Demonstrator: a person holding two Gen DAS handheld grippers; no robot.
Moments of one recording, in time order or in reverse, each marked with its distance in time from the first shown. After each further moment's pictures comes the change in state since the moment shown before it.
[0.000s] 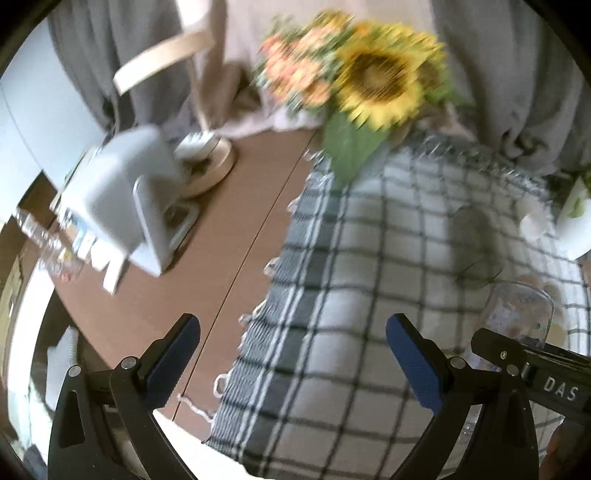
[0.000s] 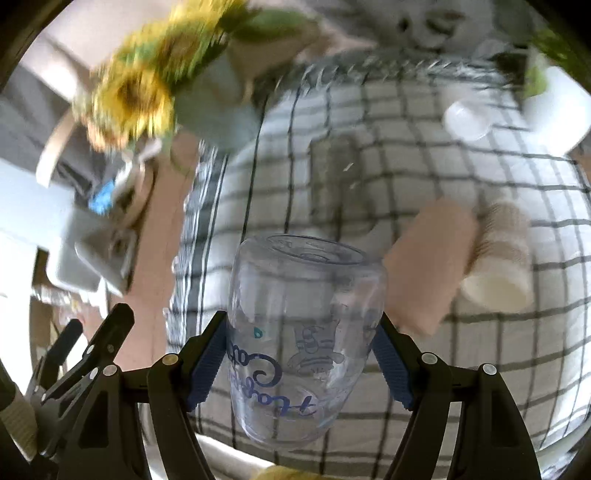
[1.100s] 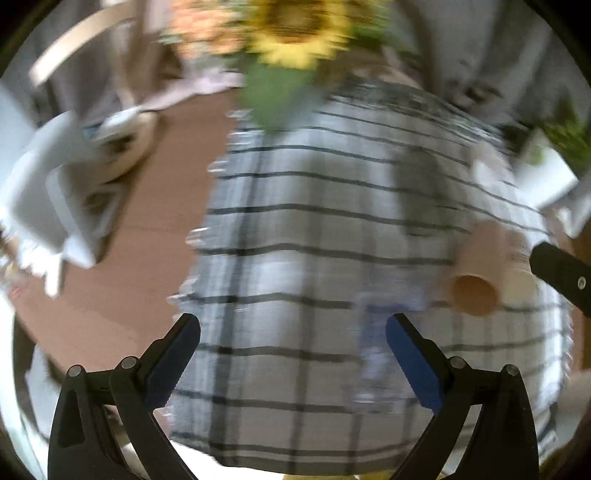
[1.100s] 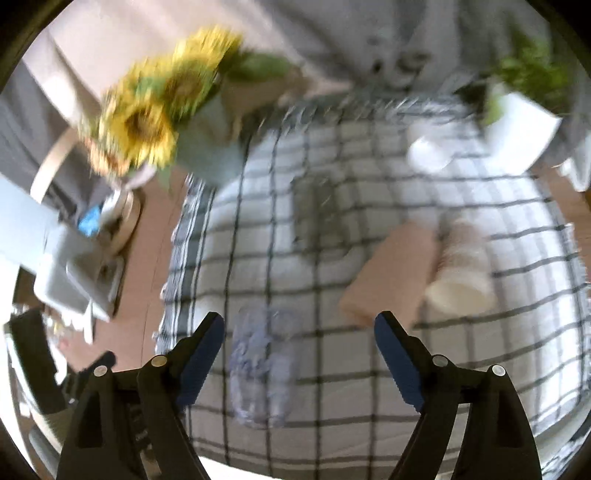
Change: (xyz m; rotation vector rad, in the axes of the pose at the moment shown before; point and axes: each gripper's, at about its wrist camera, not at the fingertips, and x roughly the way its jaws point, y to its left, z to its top) left arm 0.016 -0.044 0.008 0.186 0.157 -0.264; right arm -0.061 0.000 -0.019 0.049 -0.205 -0.130
